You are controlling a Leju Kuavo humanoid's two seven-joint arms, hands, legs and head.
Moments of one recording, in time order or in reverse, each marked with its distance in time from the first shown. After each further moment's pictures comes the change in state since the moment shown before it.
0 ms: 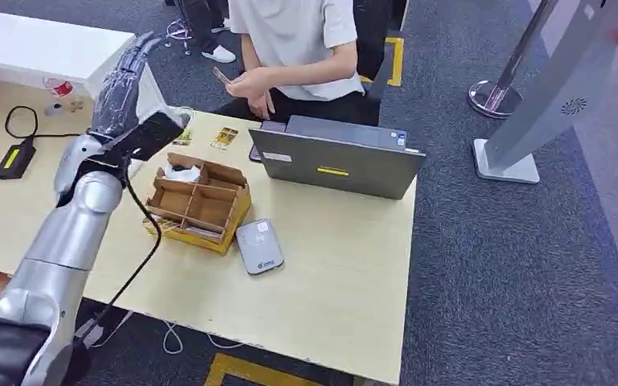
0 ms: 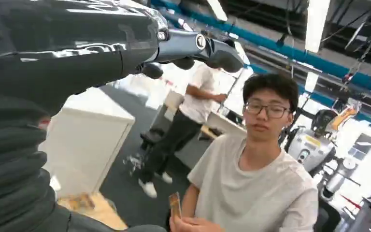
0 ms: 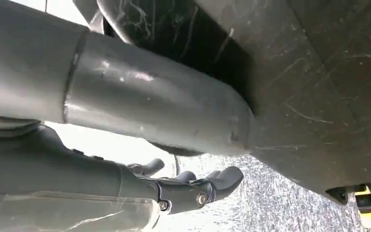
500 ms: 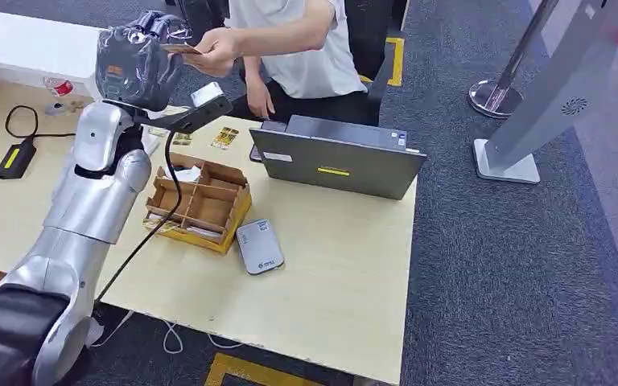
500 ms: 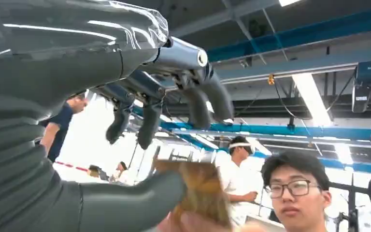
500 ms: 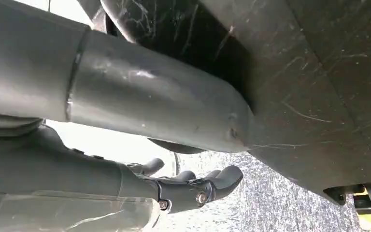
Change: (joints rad) left arm -0.191 -0.118 -0.092 0.145 -0.634 0.281 0.246; right arm -0.014 0.000 0.000 0.000 0.014 0.023 0.002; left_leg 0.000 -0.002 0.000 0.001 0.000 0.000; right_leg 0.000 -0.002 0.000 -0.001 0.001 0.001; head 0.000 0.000
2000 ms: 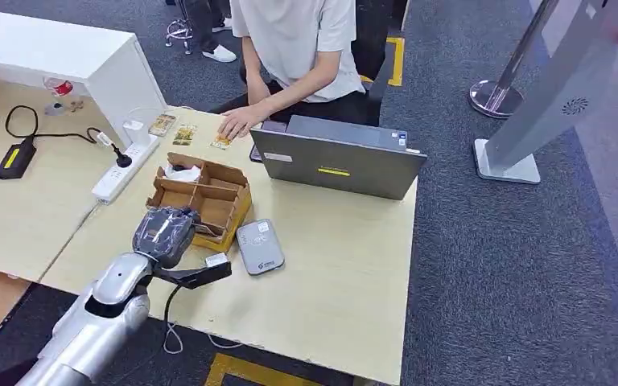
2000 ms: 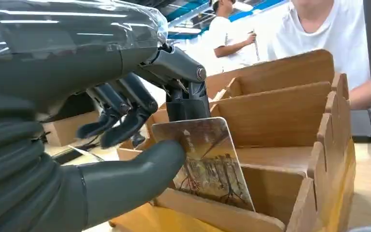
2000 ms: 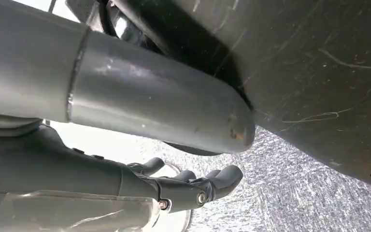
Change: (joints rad) left arm 0.601 0.144 -0.060 -0.175 -0.041 -0.176 0.042; right arm 0.031 -0.003 -0.069 0.000 -0.116 -0.089 0.030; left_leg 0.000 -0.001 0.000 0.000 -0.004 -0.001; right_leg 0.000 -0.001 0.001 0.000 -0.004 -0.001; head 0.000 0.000
